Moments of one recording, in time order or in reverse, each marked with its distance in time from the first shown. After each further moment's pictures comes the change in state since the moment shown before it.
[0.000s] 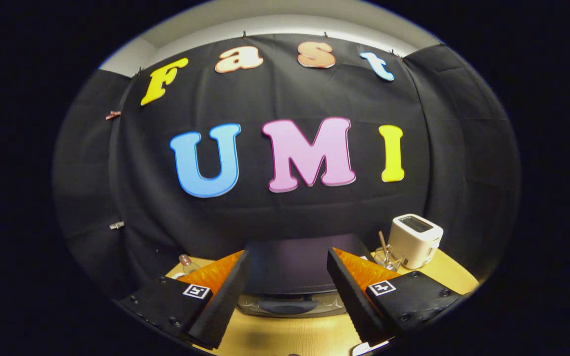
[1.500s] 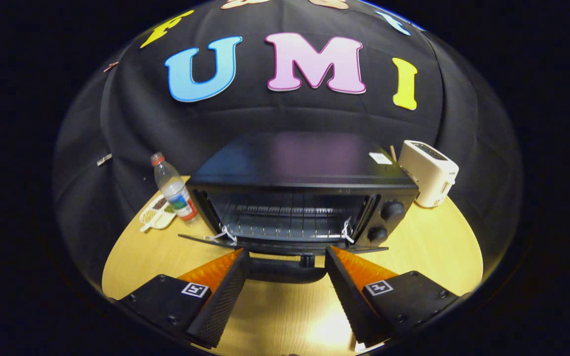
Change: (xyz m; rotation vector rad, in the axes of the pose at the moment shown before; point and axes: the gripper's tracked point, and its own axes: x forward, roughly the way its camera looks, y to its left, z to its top) arm -0.026 -0.018 -0.174 -0.100 0.440 -0.023
